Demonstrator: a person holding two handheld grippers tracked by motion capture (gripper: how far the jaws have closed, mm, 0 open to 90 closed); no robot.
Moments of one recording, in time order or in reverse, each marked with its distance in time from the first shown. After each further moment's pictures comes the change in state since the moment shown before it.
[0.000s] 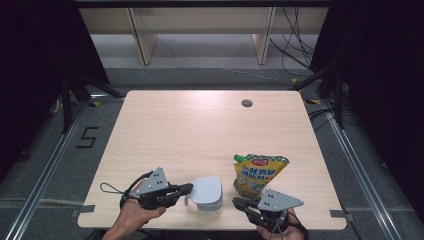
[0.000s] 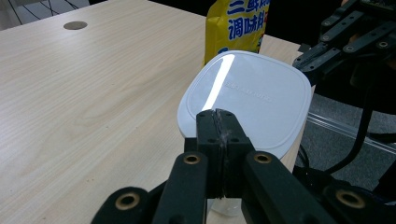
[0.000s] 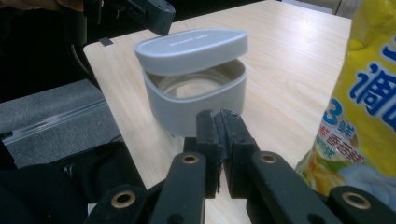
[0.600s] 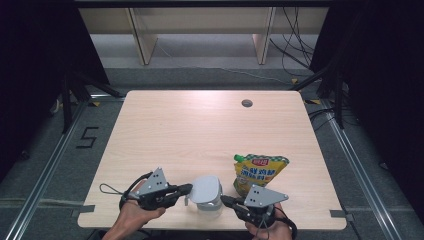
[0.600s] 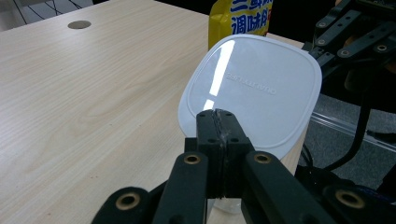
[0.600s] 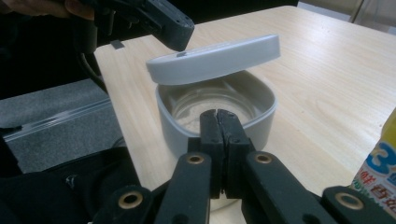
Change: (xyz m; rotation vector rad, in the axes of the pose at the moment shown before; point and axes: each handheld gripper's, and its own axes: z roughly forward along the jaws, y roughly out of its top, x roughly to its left) left arm 0.001 -0.002 -0.001 0.002 0.011 0.012; right arm 0.006 0.014 0.025 -0.005 0.046 -0.044
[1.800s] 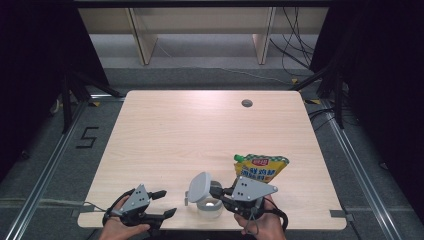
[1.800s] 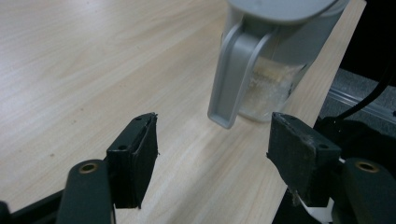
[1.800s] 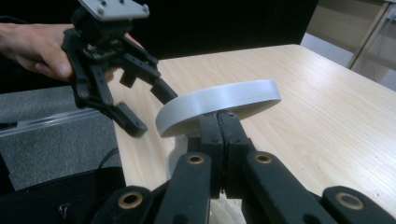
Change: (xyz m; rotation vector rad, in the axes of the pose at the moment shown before) left arm 0.010 -0.068 -0.025 0.084 0.077 -0.039; right arm 0.008 0.045 0.012 -0.047 0.020 -0.114
